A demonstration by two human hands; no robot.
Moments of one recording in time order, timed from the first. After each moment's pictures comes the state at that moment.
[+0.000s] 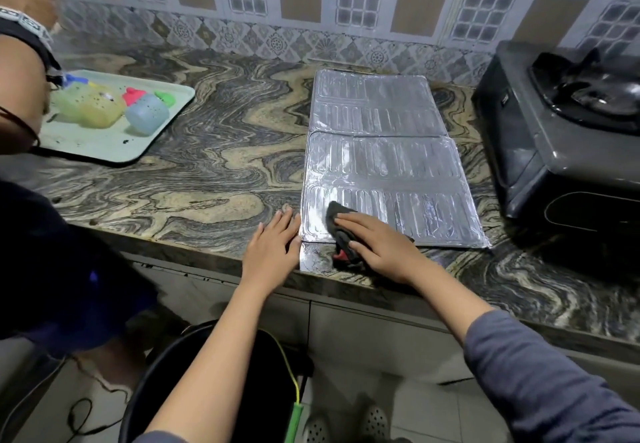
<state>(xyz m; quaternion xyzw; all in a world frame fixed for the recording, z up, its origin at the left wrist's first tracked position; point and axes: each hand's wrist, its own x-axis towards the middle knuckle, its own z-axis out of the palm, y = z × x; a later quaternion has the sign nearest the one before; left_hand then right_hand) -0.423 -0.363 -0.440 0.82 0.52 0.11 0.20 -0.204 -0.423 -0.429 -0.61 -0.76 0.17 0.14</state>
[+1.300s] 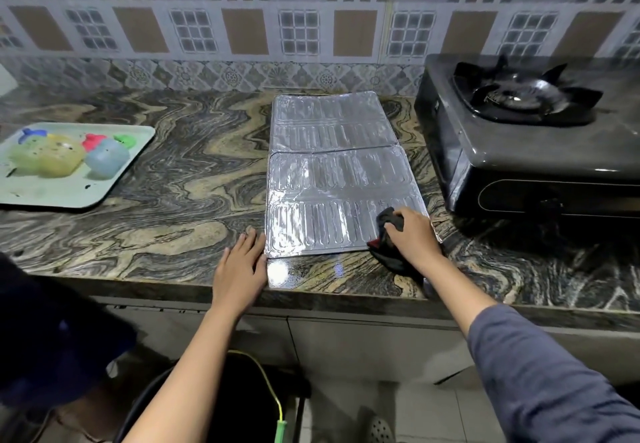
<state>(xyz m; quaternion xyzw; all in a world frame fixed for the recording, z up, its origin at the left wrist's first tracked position) -0.419 -0.368 -0.438 0.82 0.53 0.12 0.18 -0.127 -0.453 -0.406 -0.84 -0.44 0.14 0.27</state>
